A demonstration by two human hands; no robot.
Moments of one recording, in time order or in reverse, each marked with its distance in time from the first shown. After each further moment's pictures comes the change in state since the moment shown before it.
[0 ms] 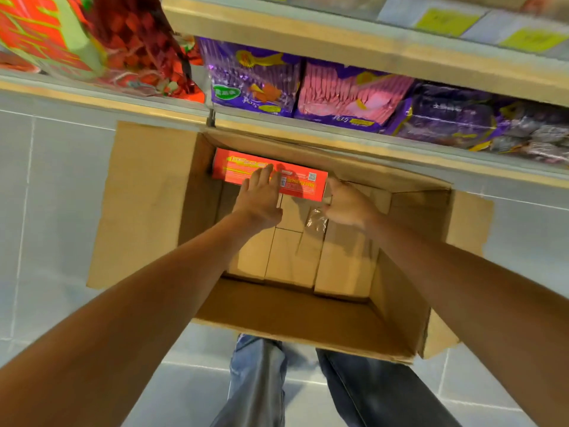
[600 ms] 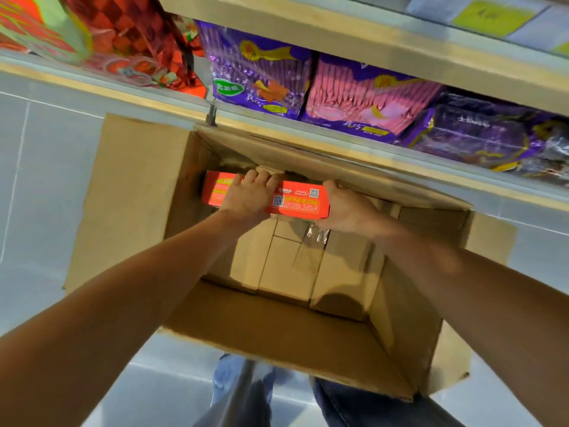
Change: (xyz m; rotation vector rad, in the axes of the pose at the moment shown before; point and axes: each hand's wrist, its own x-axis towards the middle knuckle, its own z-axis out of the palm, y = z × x) left_hand 0.030 -0.019 0.012 0.323 0.075 0.053; right_hand 0.049 0.023 0.008 -0.166 -0.045 -0.189
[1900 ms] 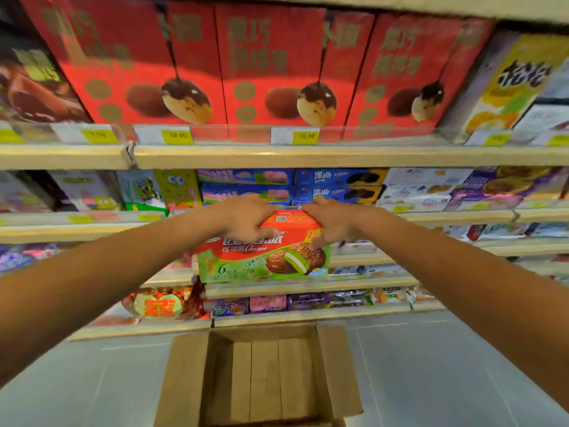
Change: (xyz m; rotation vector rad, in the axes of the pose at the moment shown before) left_hand -0.416 0.111 -0.674 0.310 0.339 0.566; right_hand -0.606 -0.260 -0.475 -0.343 0.345 0.006
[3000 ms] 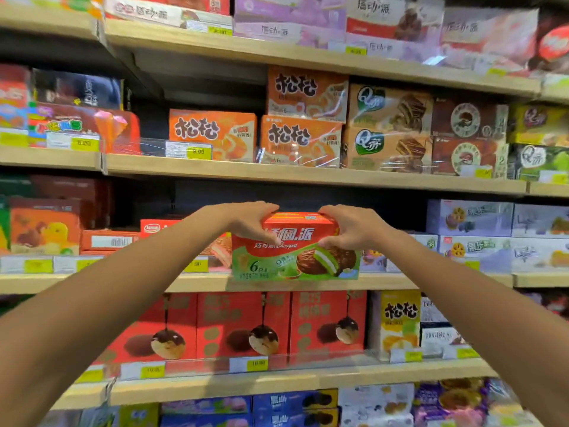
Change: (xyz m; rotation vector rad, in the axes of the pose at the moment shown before) left_hand -0.032 0.071 -0.408 0.068 0.481 -0.178; right_hand -0.237 0.043 -0.324 -0.370 1.024 0.071
